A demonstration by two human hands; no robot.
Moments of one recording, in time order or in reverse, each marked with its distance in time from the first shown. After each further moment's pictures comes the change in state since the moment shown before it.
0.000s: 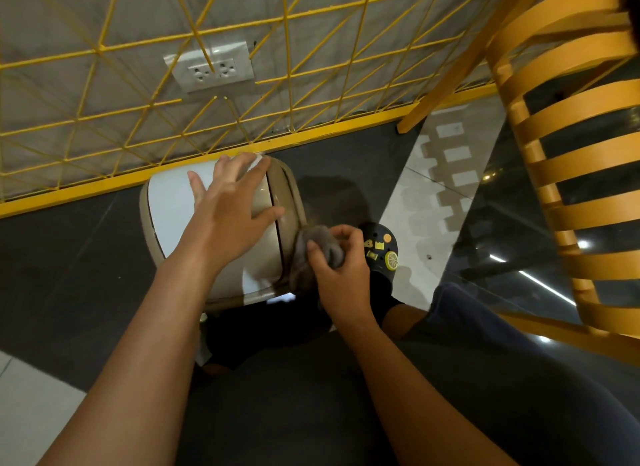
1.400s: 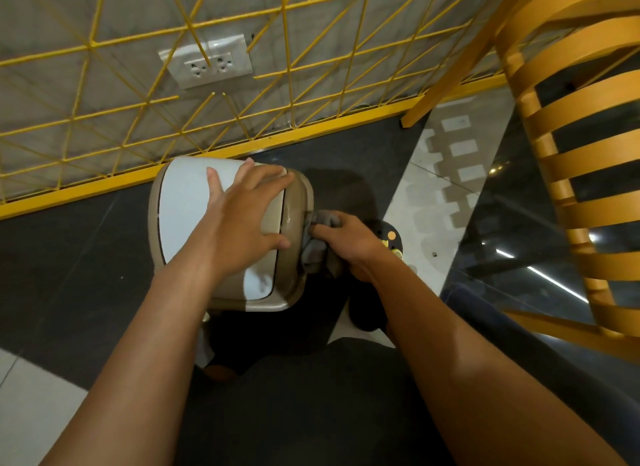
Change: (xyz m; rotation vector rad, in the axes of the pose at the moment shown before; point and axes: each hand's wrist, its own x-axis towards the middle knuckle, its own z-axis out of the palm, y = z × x) left_hand -0.001 0.008 -0.003 0.042 -0.172 0.110; right_hand 0.072 -0.001 -0.003 -0.213 -0.230 0.352
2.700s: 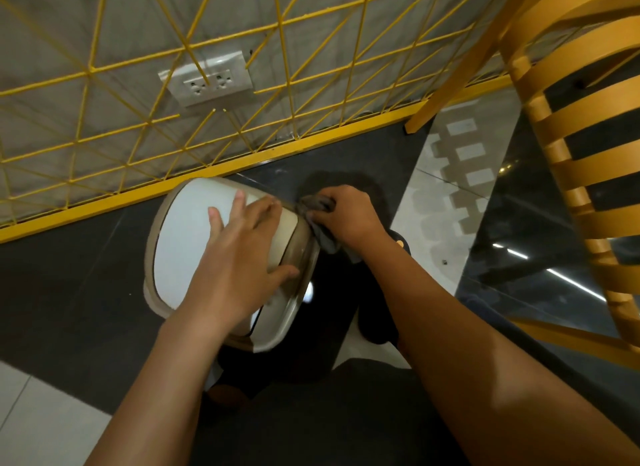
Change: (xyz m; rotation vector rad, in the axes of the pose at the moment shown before) left_hand -0.012 0.009 0.007 0.135 -0.030 -0.108; right_hand 0.032 -0.038 -0.011 -0.617 0.088 -0.337
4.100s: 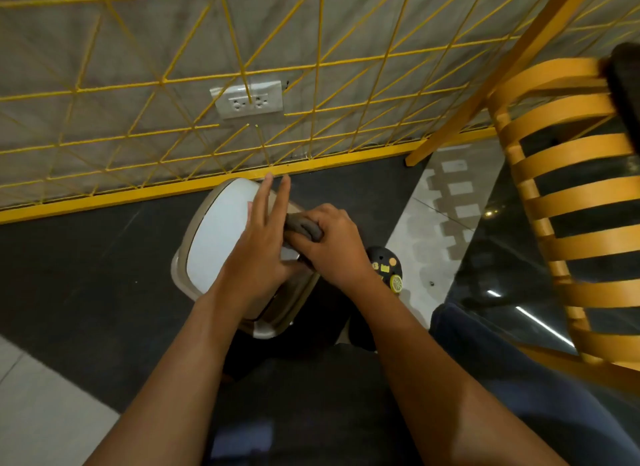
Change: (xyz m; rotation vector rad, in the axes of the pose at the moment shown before) left_hand -0.020 -0.004 0.011 -0.459 0.231 0.065; right_hand -0.079 -0.054 0.010 0.080 0.105 -0.296
